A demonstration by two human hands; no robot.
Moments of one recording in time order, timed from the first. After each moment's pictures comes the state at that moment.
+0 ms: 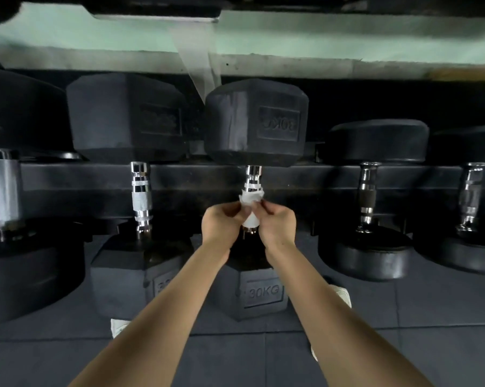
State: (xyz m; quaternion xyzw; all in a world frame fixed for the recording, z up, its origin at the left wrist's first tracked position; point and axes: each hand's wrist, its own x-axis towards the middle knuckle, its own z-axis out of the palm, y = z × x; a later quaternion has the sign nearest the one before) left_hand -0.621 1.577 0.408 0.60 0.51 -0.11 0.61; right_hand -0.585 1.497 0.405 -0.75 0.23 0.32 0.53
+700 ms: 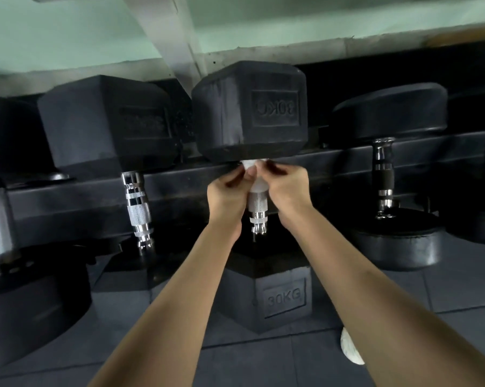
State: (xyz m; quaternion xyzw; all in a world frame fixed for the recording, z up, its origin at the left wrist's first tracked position) left_hand -0.582 1.592 0.404 0.55 0.46 -0.02 0.70; right_hand -0.539 1.514 0.404 -0.71 0.18 0.26 0.62
